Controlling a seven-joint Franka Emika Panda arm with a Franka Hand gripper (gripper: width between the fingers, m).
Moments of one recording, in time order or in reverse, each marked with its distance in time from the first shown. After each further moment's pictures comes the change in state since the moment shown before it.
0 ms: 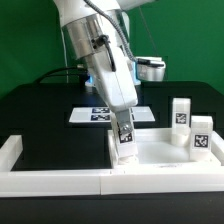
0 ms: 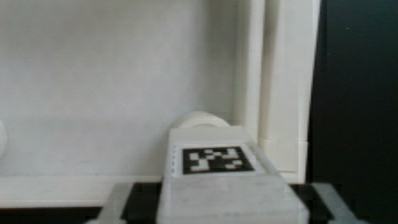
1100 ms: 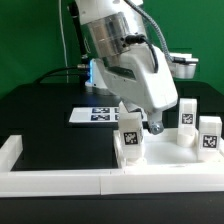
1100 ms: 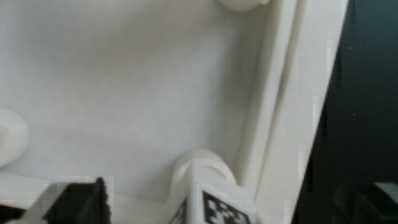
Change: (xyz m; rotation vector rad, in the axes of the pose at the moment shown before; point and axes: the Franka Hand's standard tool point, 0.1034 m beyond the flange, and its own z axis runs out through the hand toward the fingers) arm -0.030 -0.007 0.003 -0.117 -0.047 -0.245
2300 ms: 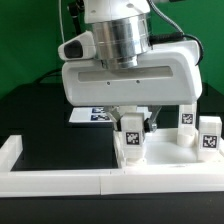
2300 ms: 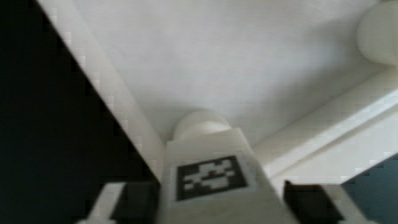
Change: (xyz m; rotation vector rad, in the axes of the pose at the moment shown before) arm 0.013 0.006 0.003 -0.123 0.078 -0.704
